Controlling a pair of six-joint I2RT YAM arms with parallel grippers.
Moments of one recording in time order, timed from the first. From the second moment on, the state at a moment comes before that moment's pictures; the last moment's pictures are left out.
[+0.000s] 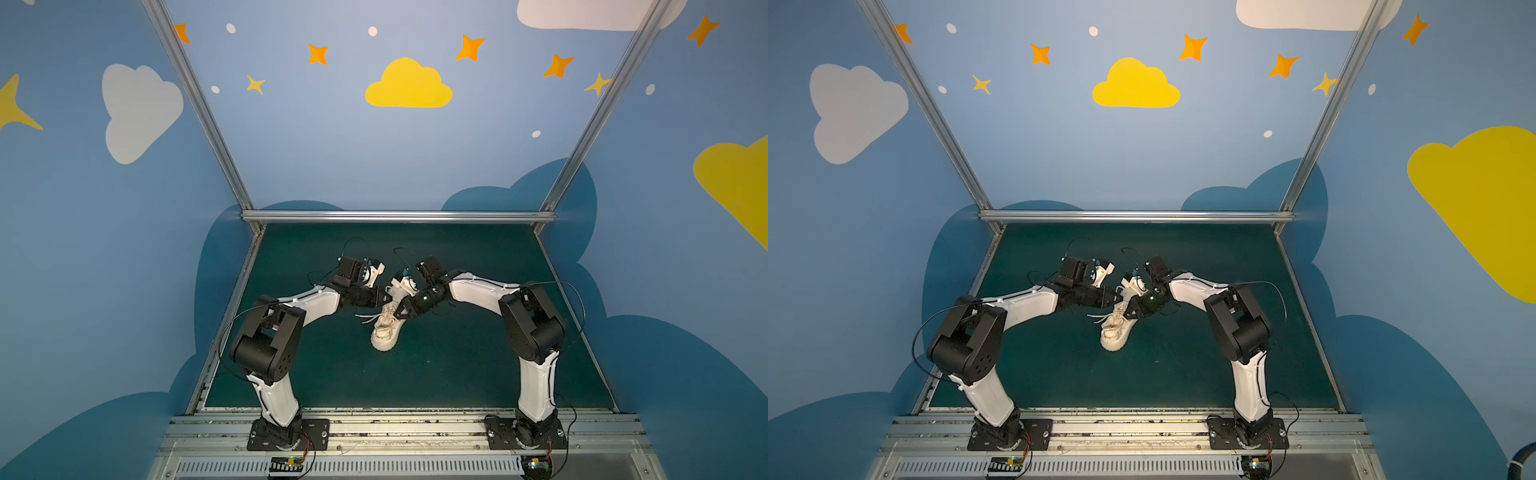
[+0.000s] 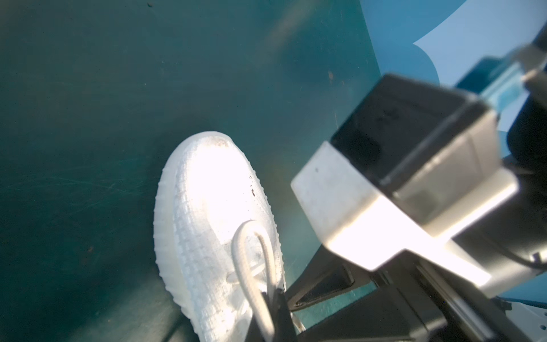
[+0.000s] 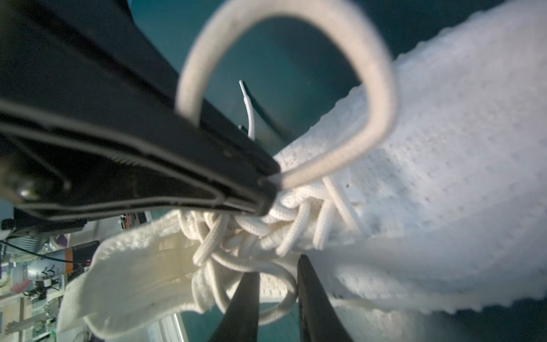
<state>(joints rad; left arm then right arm) -0.37 1.78 1.00 -0.07 0.64 -0.33 0.63 2.00 1.32 -0.48 -0.72 0.07</state>
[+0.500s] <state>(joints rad) -0.37 1.67 0.94 -0.04 0.58 -0.35 0.63 1.88 1.20 -0.42 -0.69 0.15</state>
